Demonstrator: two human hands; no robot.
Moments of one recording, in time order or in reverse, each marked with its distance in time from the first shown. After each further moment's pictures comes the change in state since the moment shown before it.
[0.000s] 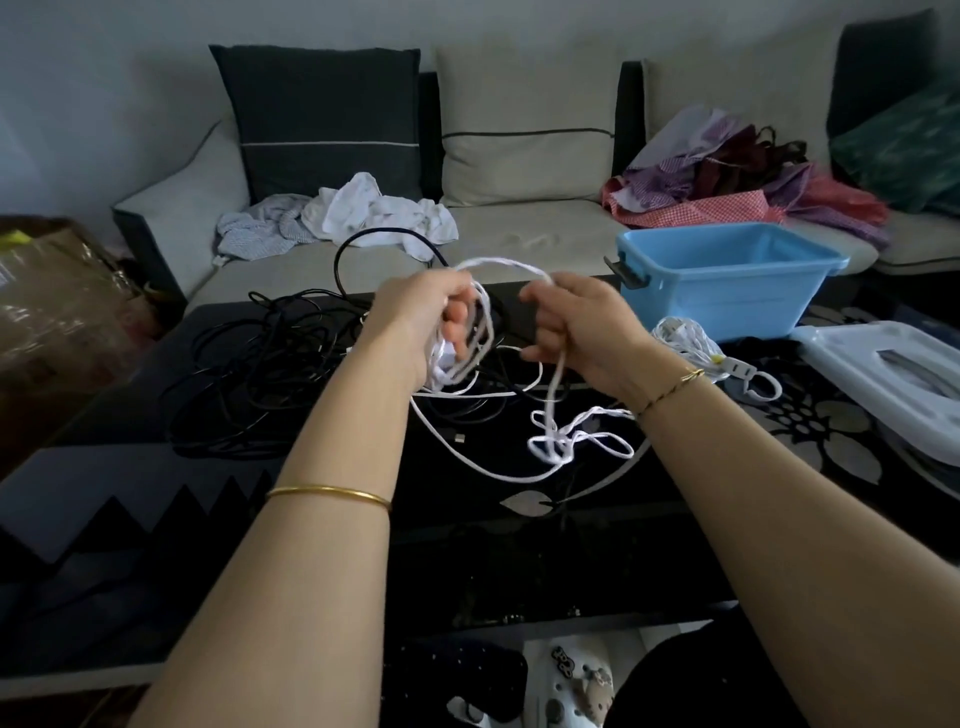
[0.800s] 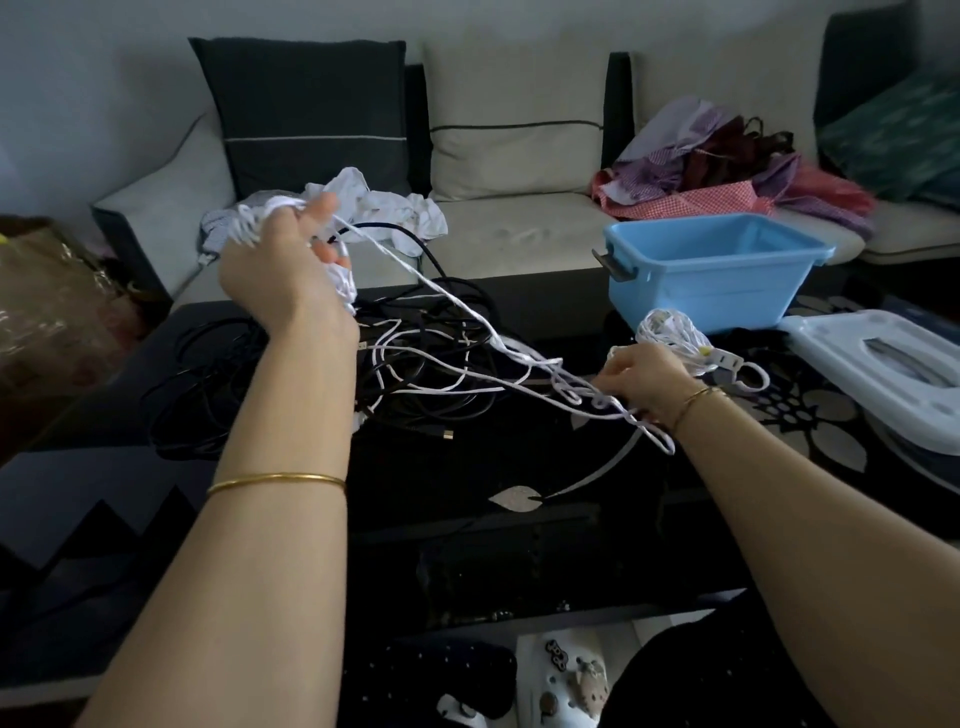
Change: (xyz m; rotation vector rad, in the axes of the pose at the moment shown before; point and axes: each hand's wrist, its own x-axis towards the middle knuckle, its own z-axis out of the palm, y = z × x) left_hand 0.003 0.027 -0.029 -0.493 0.578 0.525; right_hand -0.005 0.048 -0.087 -0.953 0.234 0.317
